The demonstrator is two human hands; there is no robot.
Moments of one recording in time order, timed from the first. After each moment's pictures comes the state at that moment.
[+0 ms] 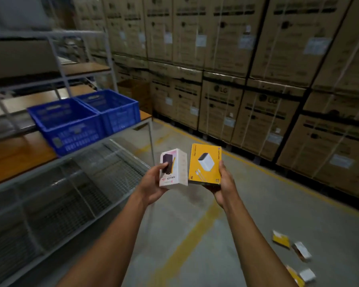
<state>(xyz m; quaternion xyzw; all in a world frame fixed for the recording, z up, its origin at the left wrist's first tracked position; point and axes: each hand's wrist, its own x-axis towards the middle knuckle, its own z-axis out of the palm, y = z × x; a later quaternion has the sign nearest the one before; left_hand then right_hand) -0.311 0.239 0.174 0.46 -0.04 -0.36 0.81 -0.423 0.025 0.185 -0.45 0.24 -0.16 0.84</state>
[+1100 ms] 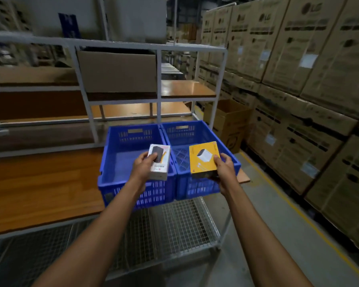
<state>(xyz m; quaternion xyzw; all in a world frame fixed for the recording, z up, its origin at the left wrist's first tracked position) 0.340 0.464 0.206 0.63 0.19 0.07 0.75 0.382 0.194 0.222 -0.65 0.11 0.01 0.75</state>
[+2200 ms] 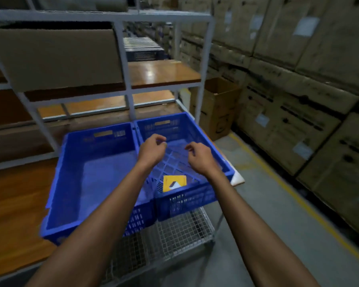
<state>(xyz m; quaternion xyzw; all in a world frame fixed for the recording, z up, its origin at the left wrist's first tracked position) 0.540 0.382 0.228 0.86 0.11 0.06 0.50 0.558 0.190 0.204 -0.93 -0.08 -0.04 0.34</state>
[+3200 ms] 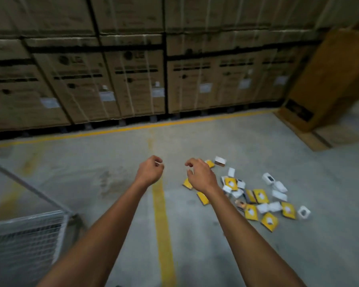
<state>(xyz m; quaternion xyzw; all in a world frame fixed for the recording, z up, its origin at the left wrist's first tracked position) -0.106 0.021 0.106 0.77 -0.47 -0.32 0.27 -0.320 -0.023 0.079 -0.78 0.55 -0.17 0.23</state>
